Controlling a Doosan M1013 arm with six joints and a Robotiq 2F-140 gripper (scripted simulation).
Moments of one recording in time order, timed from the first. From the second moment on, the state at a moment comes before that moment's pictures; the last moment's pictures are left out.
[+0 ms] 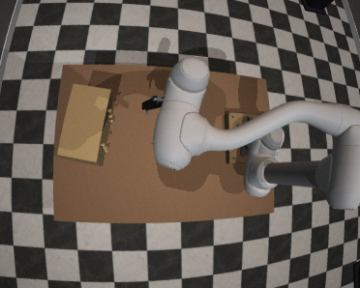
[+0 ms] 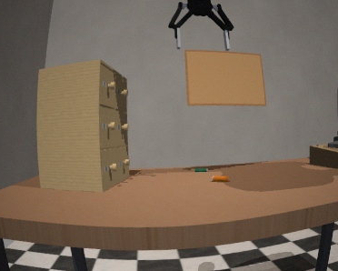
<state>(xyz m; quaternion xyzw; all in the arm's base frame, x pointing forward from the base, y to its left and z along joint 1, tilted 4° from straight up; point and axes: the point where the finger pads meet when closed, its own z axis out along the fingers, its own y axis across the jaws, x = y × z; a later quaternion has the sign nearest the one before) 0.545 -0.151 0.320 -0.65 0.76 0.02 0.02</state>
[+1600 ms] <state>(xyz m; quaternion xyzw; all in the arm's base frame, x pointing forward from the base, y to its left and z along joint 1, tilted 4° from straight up) 0.637 -0.132 0.187 -0.98 0.16 -0.09 0.02</state>
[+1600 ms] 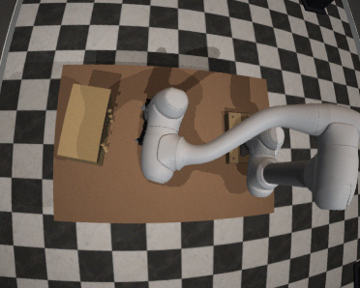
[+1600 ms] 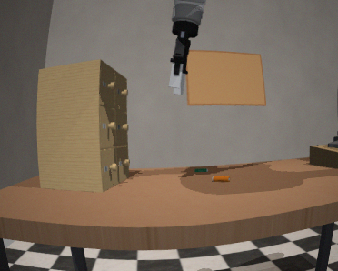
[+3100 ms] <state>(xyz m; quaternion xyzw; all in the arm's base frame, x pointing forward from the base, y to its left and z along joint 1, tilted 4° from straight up) 0.720 -0.150 0.056 -0.81 0.15 -0.57 -0.06</state>
